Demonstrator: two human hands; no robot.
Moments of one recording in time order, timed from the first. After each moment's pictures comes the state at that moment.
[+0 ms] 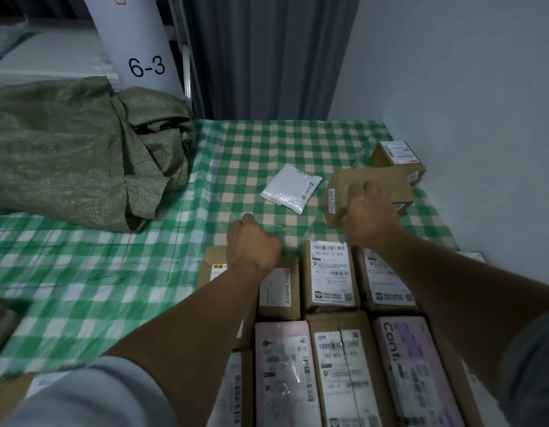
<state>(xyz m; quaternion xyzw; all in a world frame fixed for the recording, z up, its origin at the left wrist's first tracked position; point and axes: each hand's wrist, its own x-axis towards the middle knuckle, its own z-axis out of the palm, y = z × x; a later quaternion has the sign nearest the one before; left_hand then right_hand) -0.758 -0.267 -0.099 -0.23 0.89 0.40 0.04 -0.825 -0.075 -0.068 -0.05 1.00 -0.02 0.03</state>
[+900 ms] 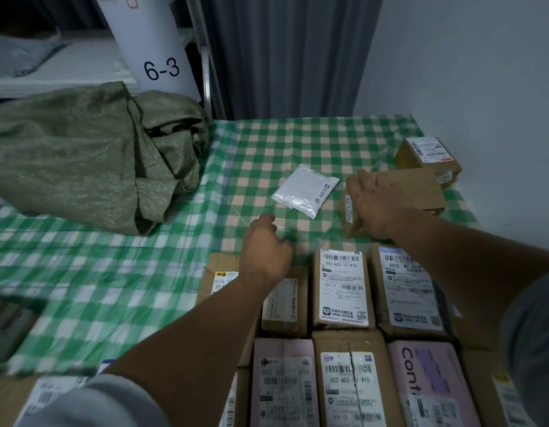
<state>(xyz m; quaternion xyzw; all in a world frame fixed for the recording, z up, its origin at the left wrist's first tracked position) -0.780 -0.251 -0.121 -0.19 0.88 0.44 0.00 -0.891 -0.059 -0.090 -0.21 0.96 0.15 0.08</state>
